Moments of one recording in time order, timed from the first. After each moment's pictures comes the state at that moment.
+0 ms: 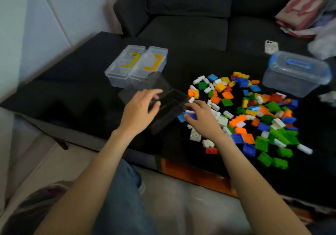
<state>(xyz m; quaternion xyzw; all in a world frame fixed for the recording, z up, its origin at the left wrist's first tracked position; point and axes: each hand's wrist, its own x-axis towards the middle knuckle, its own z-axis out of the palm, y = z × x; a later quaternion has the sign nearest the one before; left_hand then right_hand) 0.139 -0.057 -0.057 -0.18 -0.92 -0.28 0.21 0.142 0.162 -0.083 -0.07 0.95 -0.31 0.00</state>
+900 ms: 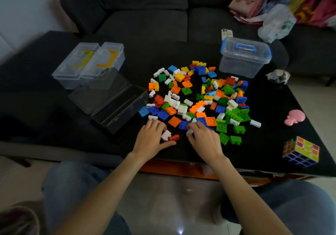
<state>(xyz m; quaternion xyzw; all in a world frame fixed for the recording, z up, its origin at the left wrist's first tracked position) 0.181 0.071 -0.158 -0.31 -0.94 -0.13 0.07 0.242 0.260 -0.126 0.01 0.99 -0.09 -0.07</state>
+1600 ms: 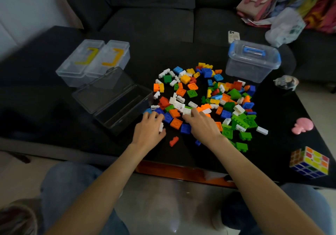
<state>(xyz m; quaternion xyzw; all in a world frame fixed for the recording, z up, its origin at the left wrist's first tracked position) 0.160 0.073 -0.131 -0.20 -0.97 -0.09 0.04 0.179 0.262 -0.112 -0.08 0.99 0.05 0.03</state>
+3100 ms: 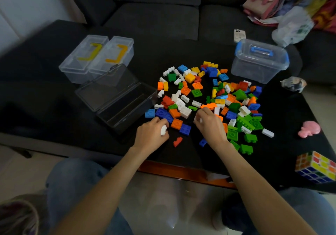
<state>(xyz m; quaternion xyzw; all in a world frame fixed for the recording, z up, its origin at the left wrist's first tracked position) 0.165 0.063 -0.138 -0.20 -0.96 -0.19 0.01 0.178 0.271 -0.128 -0.03 0.98 -0.15 -0.13</state>
